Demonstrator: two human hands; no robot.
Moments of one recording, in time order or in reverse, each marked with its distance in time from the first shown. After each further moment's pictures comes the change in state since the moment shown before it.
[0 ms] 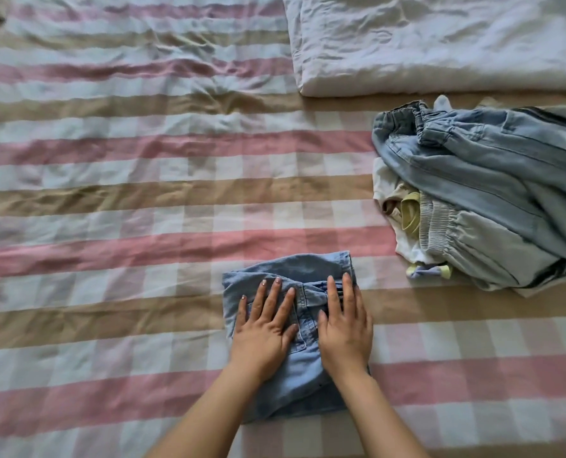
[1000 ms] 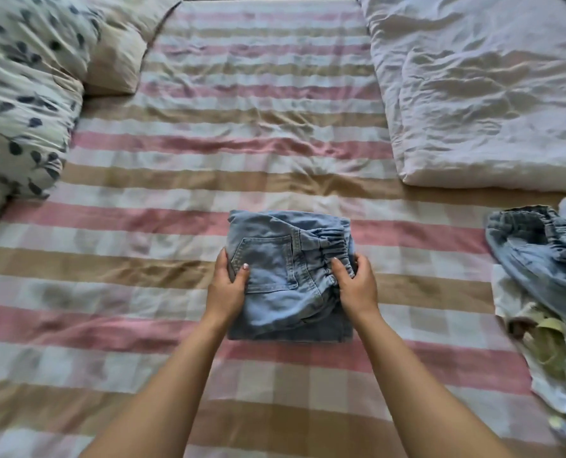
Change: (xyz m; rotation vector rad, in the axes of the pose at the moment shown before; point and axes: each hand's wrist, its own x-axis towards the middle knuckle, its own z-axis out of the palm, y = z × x) left_hand 0.135 -0.223 -0.175 -0.943 0.435 -0.458; right_hand 0.204 -0.212 0.005 0.818 -0.066 0.092
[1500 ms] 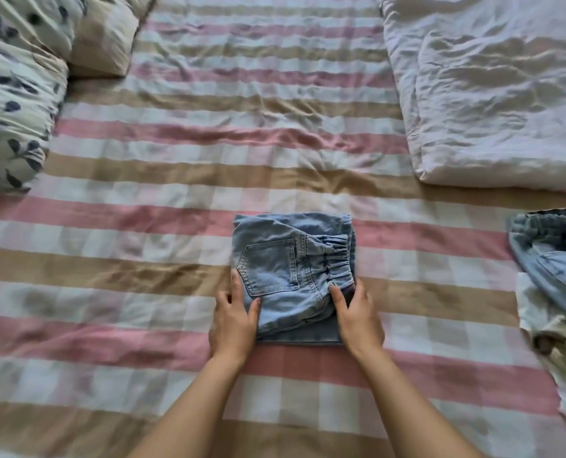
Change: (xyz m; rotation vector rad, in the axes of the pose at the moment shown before) left_hand 0.000 -0.060 0.026 0.556 -0.032 -0.002; right_hand 0.001 0.047 0.025 -0.509 -0.074 0.128
